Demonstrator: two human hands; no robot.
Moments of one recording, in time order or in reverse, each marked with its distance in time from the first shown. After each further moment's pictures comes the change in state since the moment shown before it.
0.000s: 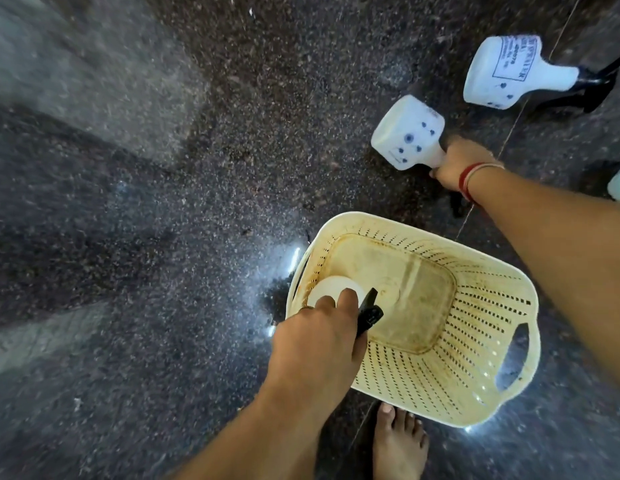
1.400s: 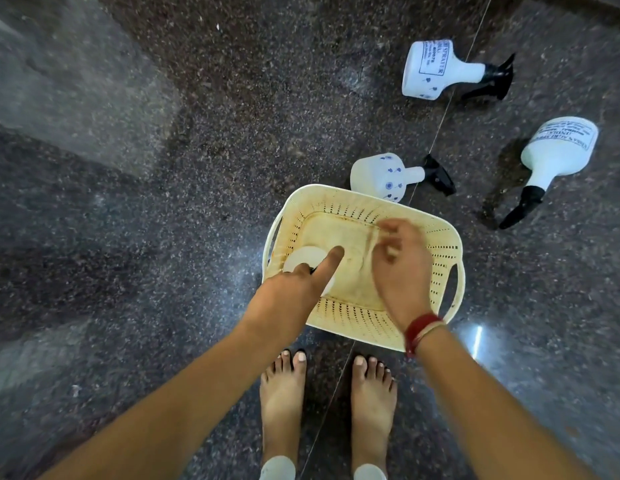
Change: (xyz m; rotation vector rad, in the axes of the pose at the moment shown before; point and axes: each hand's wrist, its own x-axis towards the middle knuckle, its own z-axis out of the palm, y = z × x) left_hand -0.013 -0.011 0.021 0.225 -0.004 0.292; right_hand -0.243 0.012 0.060 0.785 0.337 -0.068
